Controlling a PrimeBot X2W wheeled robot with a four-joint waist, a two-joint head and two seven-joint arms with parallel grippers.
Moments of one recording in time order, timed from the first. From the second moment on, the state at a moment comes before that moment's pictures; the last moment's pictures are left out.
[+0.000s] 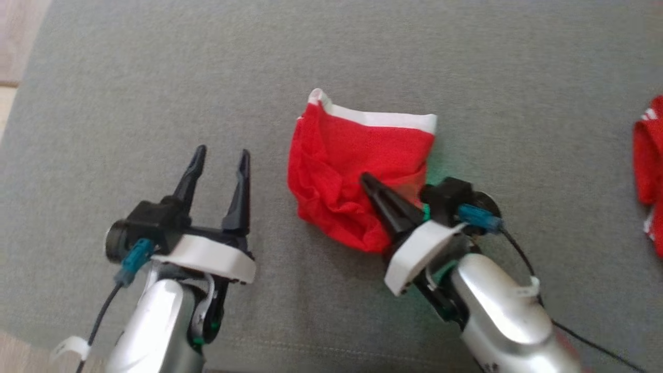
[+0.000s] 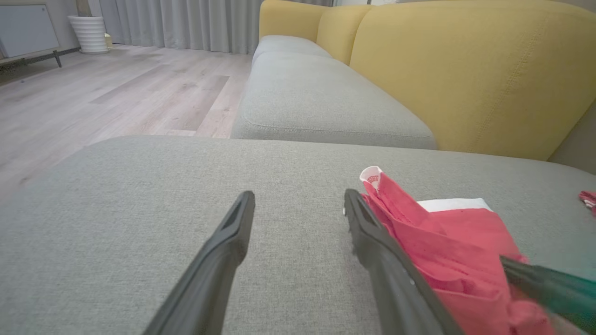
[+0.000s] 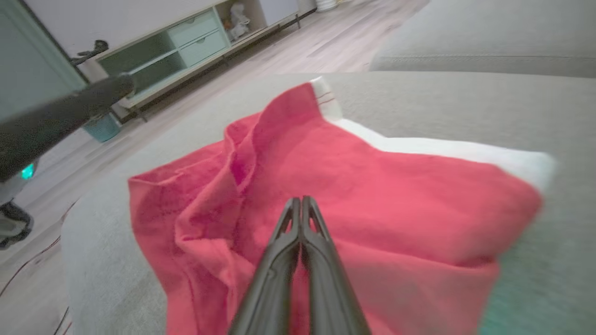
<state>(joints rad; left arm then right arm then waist) -0.22 0.13 -0.34 0.15 -0.28 0.07 -0.24 -0.40 -0.06 0.56 0.40 0.31 0.12 -0.02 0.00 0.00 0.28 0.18</state>
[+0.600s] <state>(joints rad) -0.24 0.12 -0.34 0.19 -0.28 0.06 -0.25 -0.57 -0.07 1.05 0.57 0.55 0.12 -0.06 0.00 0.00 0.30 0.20</state>
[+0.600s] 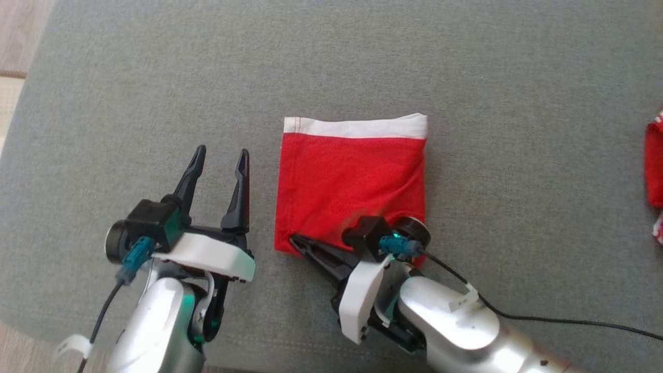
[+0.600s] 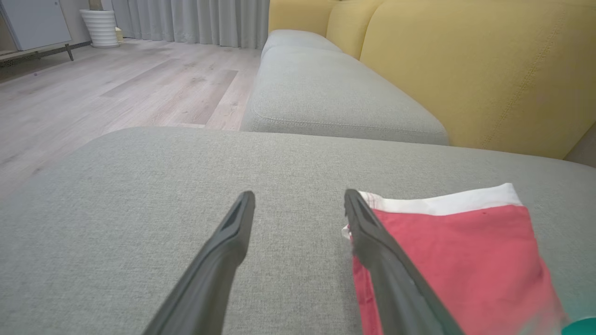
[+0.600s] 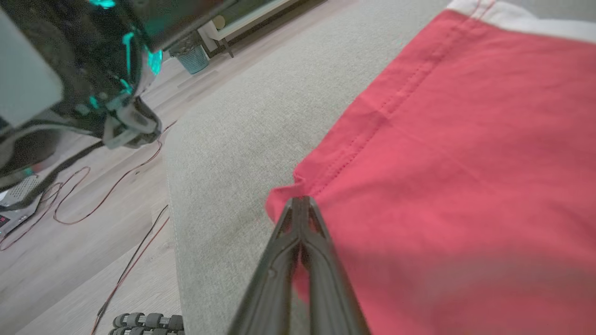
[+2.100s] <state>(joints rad) 0.03 0.24 -0.29 0.06 -0.27 0.14 -0.20 0.11 -0.05 -0.03 -0.14 0.15 0.12 0.07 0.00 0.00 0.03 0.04</state>
